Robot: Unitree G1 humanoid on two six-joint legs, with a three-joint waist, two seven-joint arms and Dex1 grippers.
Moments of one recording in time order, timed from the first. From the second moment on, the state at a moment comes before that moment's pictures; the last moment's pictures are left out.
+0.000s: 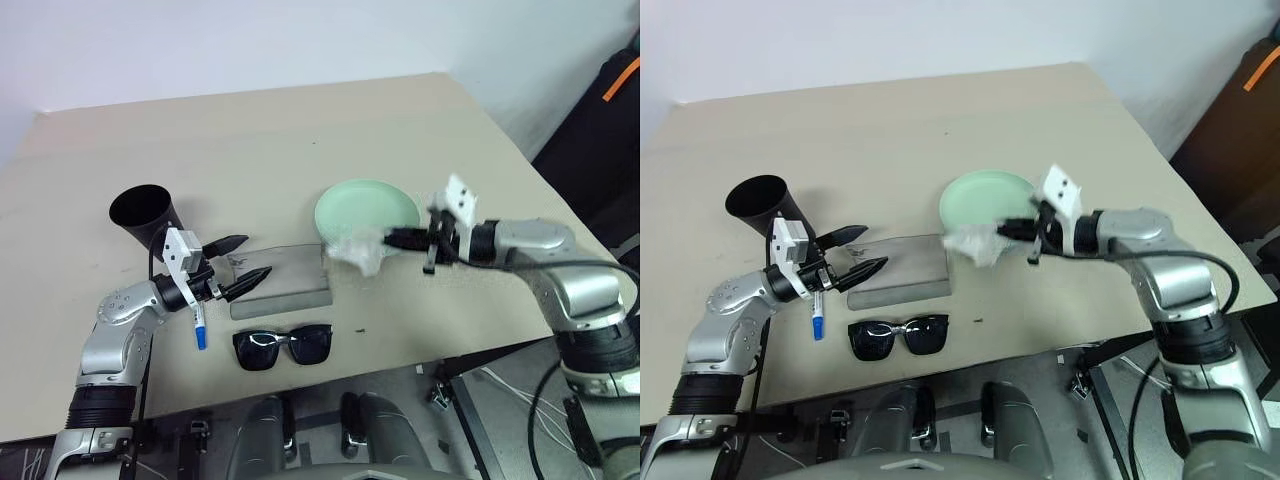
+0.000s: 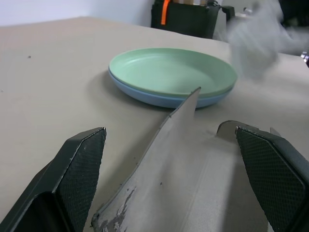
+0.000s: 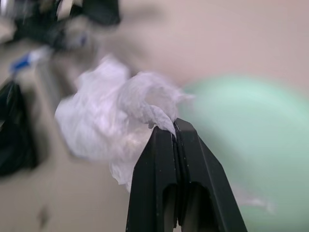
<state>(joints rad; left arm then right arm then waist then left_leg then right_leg) -0.21 0.52 0.14 0.07 -0.48 0.12 -1.03 -0.60 -0.66 0.03 -0.14 0.43 0.68 0.96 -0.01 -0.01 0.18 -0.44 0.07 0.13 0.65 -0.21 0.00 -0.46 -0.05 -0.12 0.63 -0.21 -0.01</state>
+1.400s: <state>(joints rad) 0.01 0.62 0.29 -0.13 -0.56 0.20 -0.95 -0.83 -0.52 0.12 0.06 0.47 0.95 1.01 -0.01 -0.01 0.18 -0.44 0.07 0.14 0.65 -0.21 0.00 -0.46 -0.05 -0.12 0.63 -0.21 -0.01</state>
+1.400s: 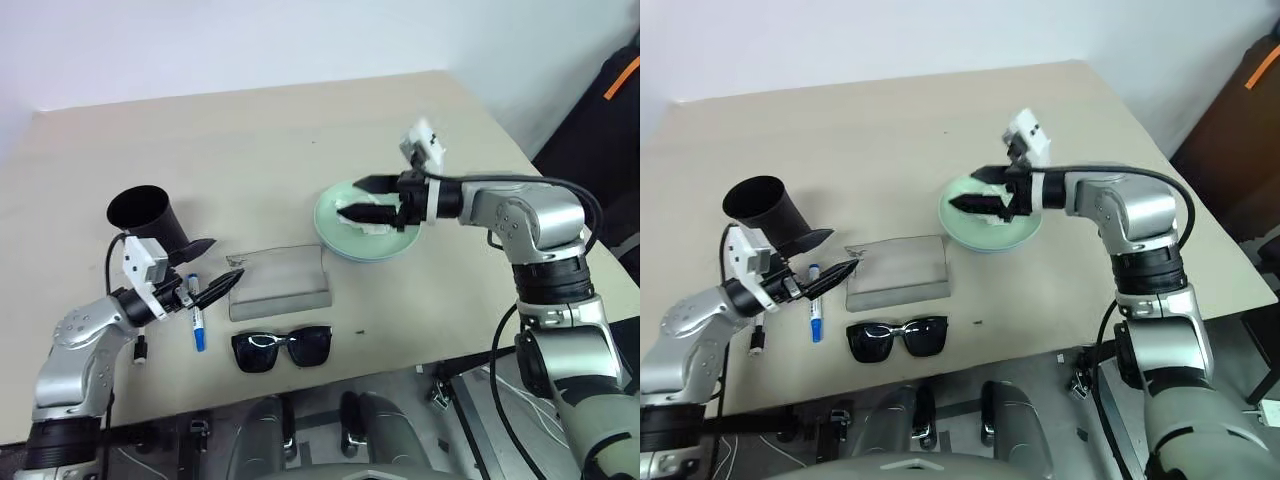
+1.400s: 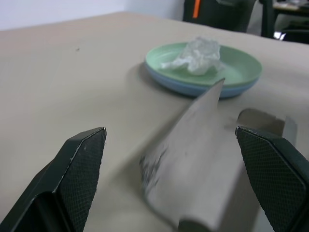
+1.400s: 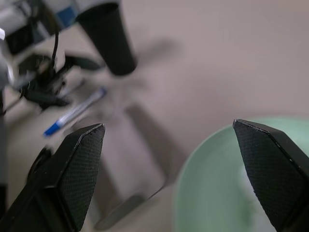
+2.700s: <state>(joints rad) 0.07 0.67 0.36 -0.18 -0.60 0.30 -0.97 -1.02 -0.31 0.76 0.31 0.30 0.85 1.56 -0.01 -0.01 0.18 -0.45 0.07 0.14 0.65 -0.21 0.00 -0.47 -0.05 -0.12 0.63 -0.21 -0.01</state>
